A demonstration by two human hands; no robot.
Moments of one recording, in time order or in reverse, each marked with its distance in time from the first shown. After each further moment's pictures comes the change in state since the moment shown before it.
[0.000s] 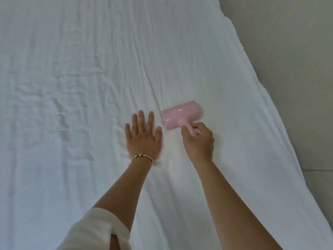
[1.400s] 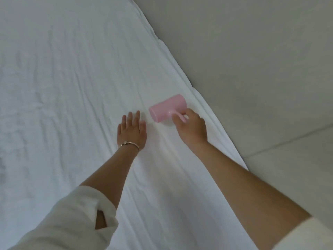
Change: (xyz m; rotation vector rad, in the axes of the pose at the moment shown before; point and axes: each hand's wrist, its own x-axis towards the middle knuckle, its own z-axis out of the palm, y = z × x) left_hand 0.029 0.144 -0.013 -0.125 -0.100 0.149; right_hand 0.070 0.014 -0.156 -0.163 0.028 -0.181
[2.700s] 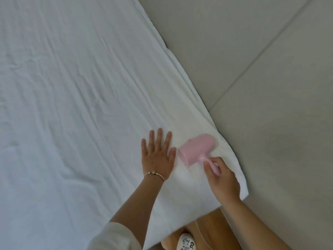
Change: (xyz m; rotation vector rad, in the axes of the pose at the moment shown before) left_hand -0.235 0.071 0.136 0.244 -0.068 0.255; right_hand -0.237 0.224 -0.089 -0.109 -0.032 0.286
